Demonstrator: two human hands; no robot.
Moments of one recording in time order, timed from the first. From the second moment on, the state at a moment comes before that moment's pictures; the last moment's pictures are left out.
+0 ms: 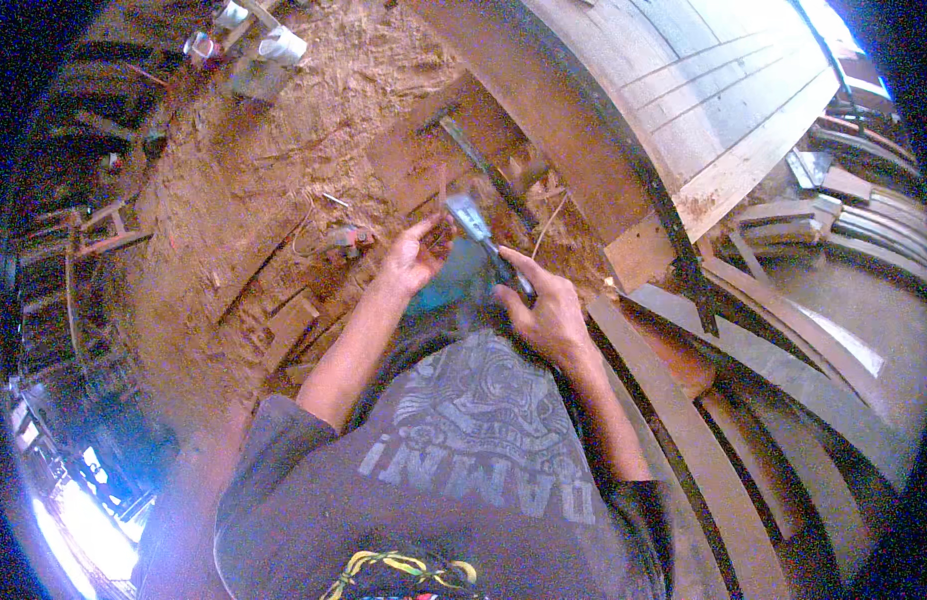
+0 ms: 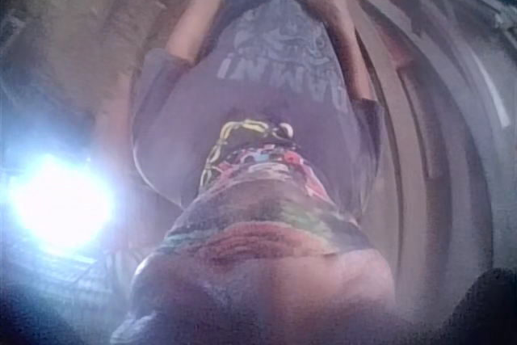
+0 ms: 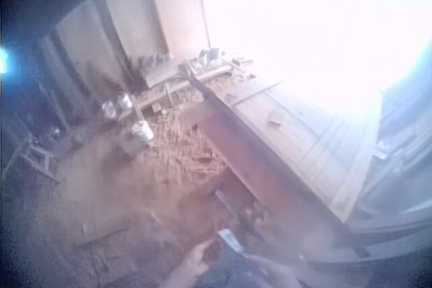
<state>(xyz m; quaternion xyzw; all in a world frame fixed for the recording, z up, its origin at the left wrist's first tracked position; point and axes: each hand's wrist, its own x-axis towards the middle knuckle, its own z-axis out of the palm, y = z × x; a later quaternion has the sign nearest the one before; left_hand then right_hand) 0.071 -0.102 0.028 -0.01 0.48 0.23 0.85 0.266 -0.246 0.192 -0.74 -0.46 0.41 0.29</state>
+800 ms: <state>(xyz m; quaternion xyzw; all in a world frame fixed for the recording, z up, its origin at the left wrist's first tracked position) 0.043 -0.077 0.006 -0.06 0.38 0.18 0.91 0.221 -0.192 0.215 -0.77 -0.34 0.49 0.23</state>
